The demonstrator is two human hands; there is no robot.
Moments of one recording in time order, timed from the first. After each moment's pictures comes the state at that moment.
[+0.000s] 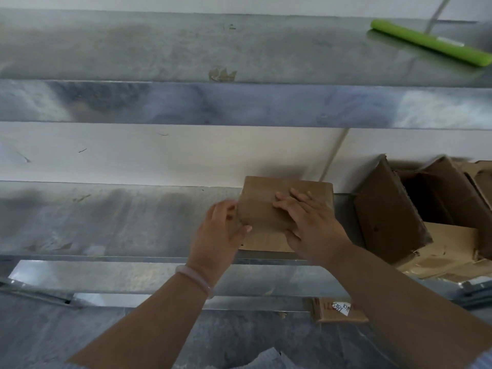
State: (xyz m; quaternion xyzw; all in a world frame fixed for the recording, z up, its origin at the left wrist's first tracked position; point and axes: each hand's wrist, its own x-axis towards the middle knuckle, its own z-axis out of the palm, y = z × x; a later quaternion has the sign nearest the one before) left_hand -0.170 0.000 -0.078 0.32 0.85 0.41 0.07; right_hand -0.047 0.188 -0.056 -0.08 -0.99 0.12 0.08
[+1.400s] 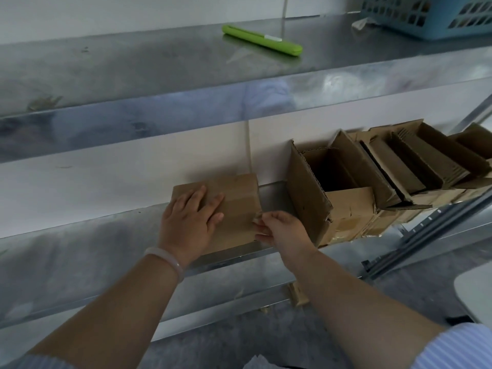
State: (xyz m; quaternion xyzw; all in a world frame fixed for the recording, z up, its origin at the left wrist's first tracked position) left_hand -0.155 0.078 -0.056 0.50 0.86 0.04 -0.05; right_hand 0.010 0.194 -0.058 -0.47 -0.49 0.71 0.19
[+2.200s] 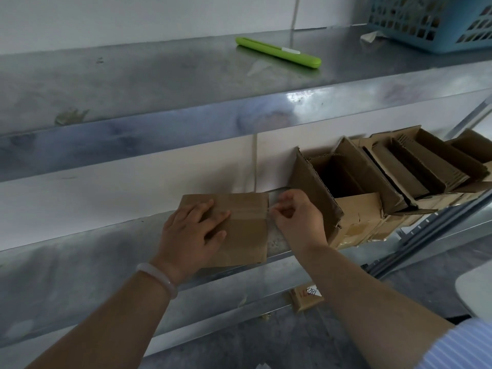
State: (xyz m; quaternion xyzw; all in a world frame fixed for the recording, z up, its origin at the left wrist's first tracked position) left_hand -0.173 0.058 -0.055 0.55 0.82 0.13 -0.01; right_hand 0.010 0.205 -0.038 -0.44 -0.74 0.42 0.29
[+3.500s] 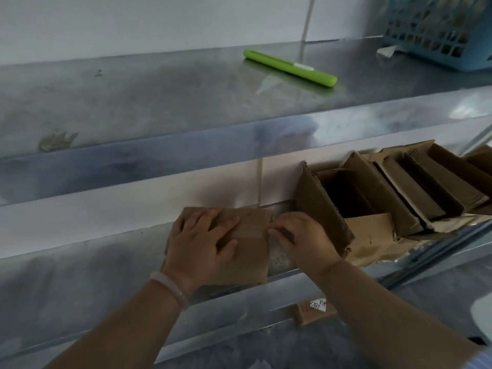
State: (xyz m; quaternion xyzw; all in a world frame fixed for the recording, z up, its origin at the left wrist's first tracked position) left_hand -0.175 0.084 -0.061 0.54 0.83 0.11 -0.06; right_hand 0.009 0.232 -0.046 -0.28 -0.91 0.25 0.20
